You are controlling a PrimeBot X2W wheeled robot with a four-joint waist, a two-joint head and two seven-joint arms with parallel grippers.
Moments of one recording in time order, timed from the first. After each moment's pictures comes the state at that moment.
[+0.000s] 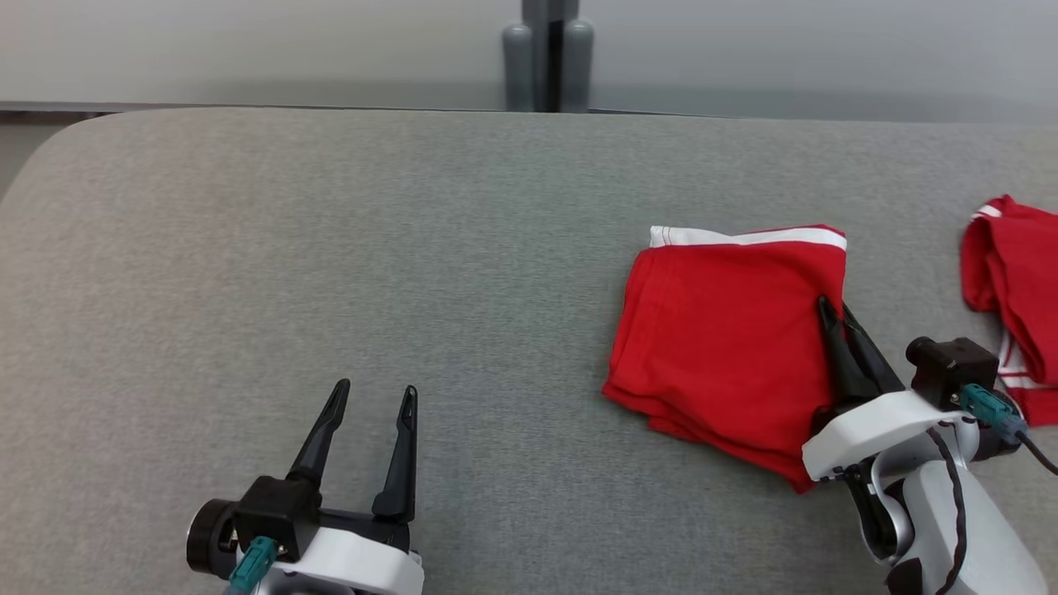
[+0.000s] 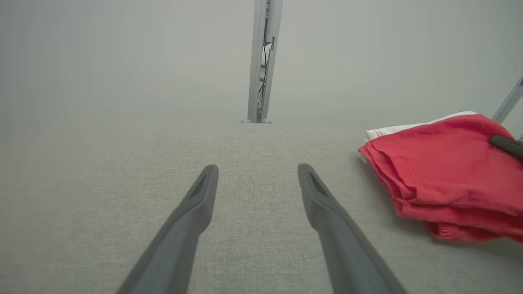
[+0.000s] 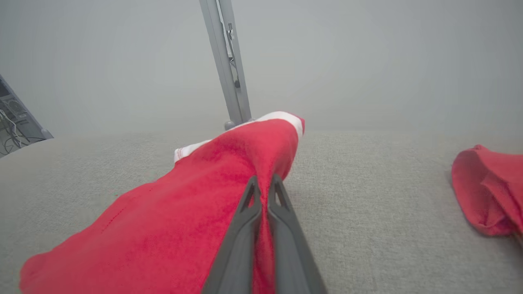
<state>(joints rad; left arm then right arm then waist) -0.03 0.05 -0.24 0.14 -0.22 0.04 -0.26 -0.38 -0.07 0.08 0.57 0.23 0.13 -0.26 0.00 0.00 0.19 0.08</state>
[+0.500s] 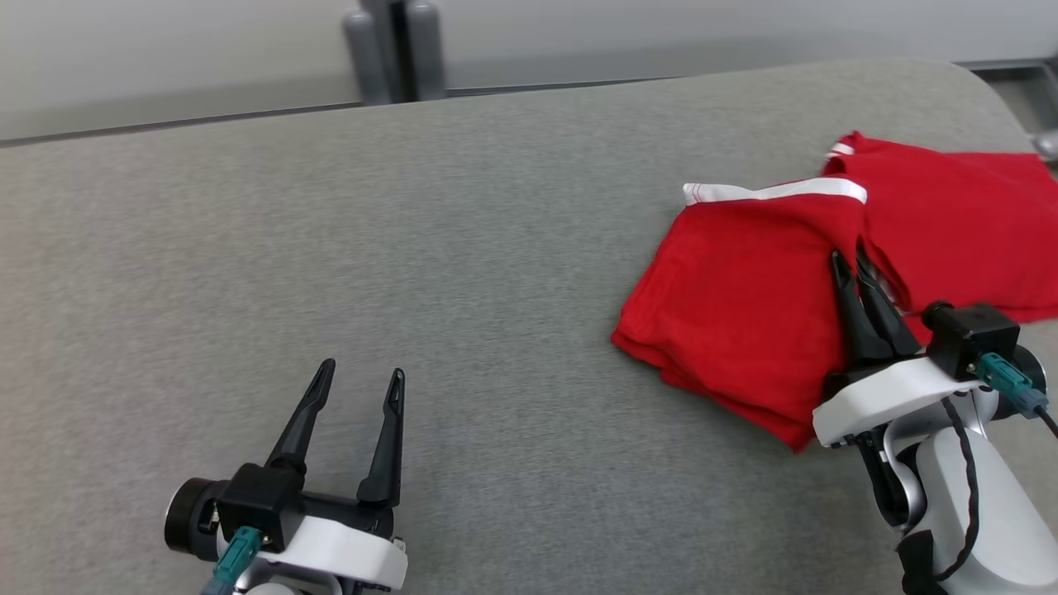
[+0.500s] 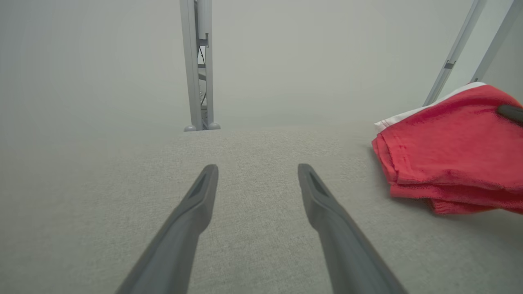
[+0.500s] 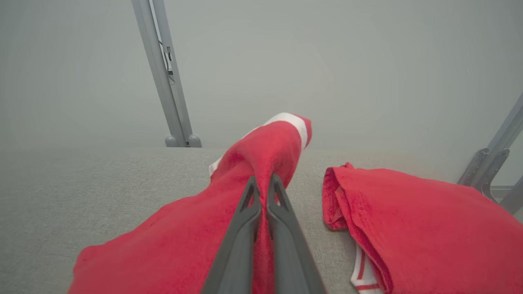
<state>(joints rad) -0.05 0.07 -0.21 0.11 -0.18 0.01 -0.26 -0.42 -0.10 0.09 0.50 0.17 0.13 -0.26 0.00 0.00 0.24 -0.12</state>
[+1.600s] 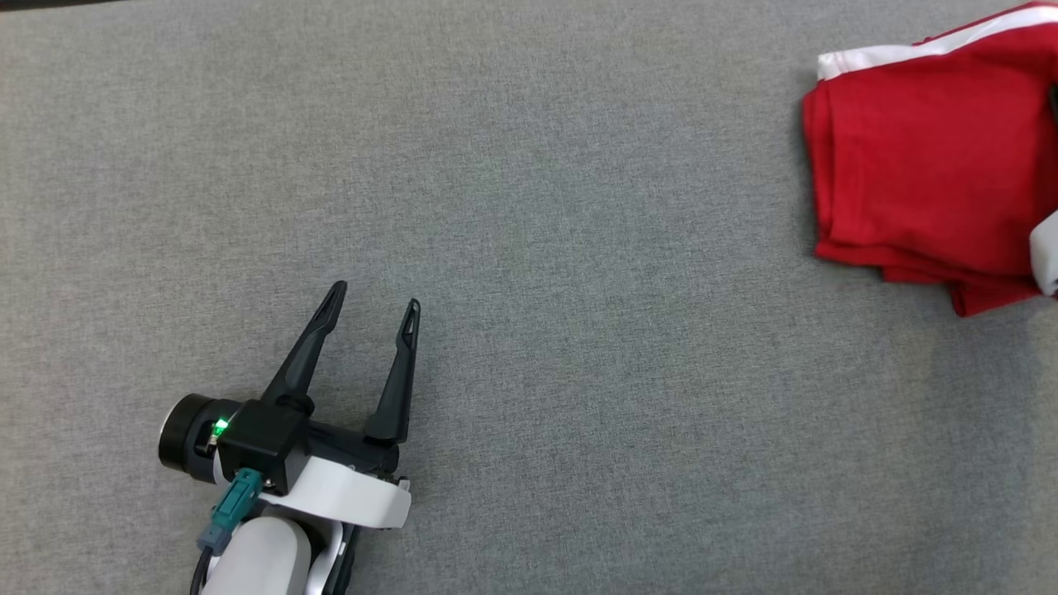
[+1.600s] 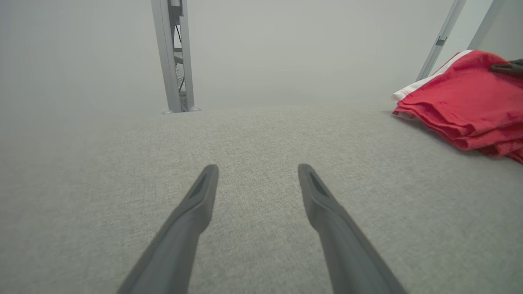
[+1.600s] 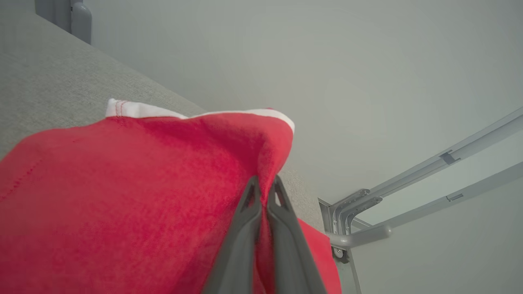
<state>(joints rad) -0.18 0.11 -0.24 0.08 -0.15 -0.02 -0.26 -0.79 -0.46 0.17 0.74 -0.07 0.13 -0.20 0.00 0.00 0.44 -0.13</state>
